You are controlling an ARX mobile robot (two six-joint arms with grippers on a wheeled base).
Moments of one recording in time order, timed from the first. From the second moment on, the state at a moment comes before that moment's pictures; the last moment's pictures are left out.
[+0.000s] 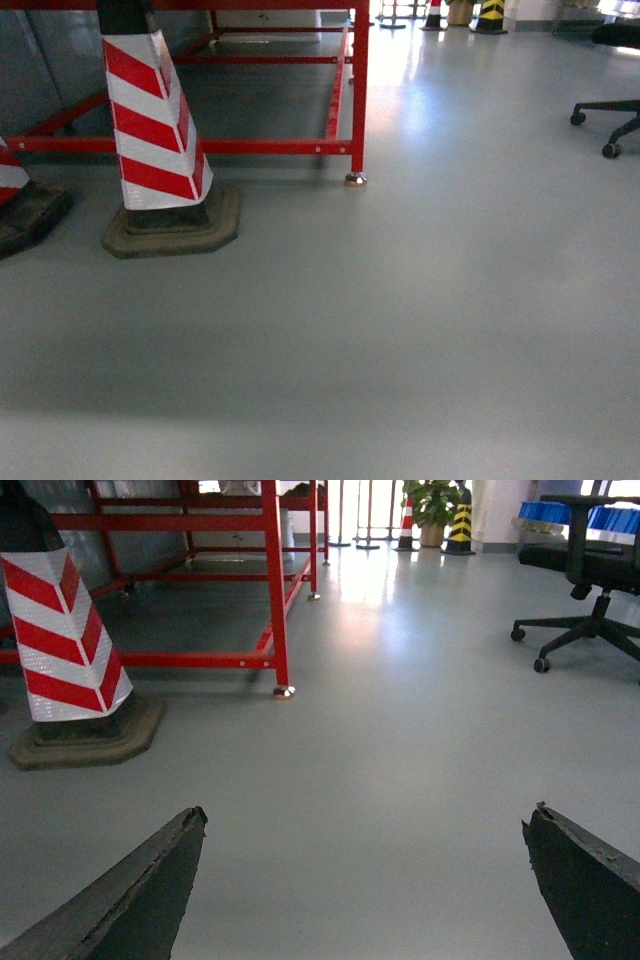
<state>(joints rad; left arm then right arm) 0.00 0.01 0.01 -0.01 0.00 -0.01 0.00 0.00 0.01 -0.01 0.00 0.00</state>
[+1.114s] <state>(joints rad) 0.00 0.01 0.01 -0.01 0.00 -0.01 0.00 0.00 0.01 0.00 0.00 0.00</state>
